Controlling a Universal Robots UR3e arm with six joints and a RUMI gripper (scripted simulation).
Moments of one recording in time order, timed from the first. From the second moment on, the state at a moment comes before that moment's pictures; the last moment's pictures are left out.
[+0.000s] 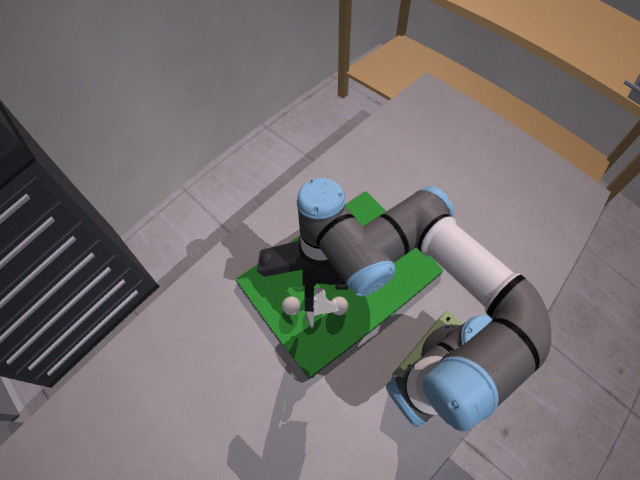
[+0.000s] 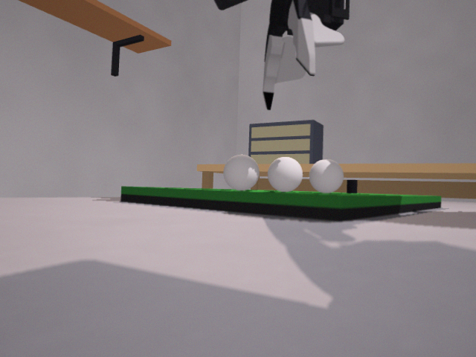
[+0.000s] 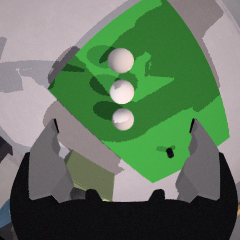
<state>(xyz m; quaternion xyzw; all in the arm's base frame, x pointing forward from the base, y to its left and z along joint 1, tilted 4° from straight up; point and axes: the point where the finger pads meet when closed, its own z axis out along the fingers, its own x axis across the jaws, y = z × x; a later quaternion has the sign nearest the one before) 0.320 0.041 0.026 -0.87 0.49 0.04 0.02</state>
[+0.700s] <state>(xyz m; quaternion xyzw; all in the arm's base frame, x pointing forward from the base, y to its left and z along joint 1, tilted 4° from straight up) 0.315 0.044 0.022 -0.88 0.48 0.04 0.01</state>
